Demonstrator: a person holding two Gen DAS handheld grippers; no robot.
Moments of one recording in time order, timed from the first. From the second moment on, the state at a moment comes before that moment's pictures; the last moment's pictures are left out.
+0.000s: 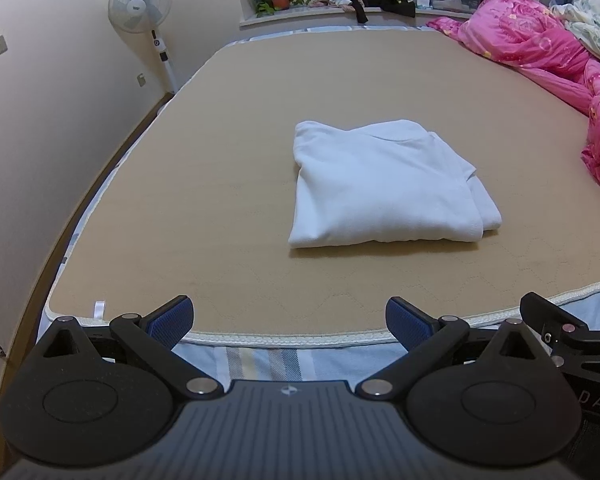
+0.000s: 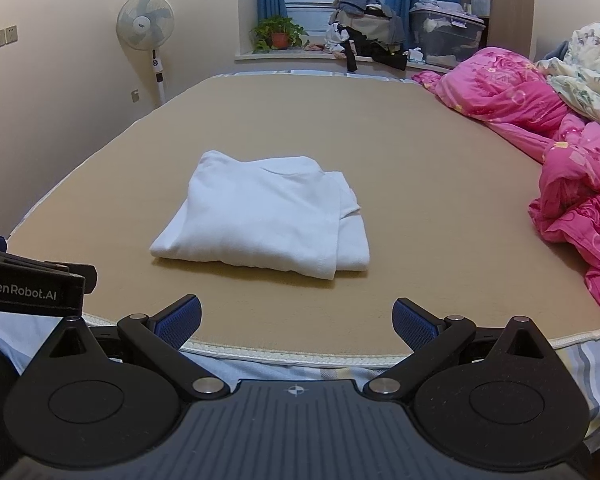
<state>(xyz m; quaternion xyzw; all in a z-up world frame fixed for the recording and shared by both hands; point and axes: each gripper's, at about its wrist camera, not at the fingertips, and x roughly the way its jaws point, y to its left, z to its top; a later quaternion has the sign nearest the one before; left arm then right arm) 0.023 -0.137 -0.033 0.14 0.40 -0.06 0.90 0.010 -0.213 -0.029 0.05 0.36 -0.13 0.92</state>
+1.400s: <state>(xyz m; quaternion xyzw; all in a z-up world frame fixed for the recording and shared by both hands) 0.017 -0.140 -0.034 0.16 0.38 -0.06 0.91 0.011 -0.213 -0.029 0.05 0.36 -0.13 0.92</state>
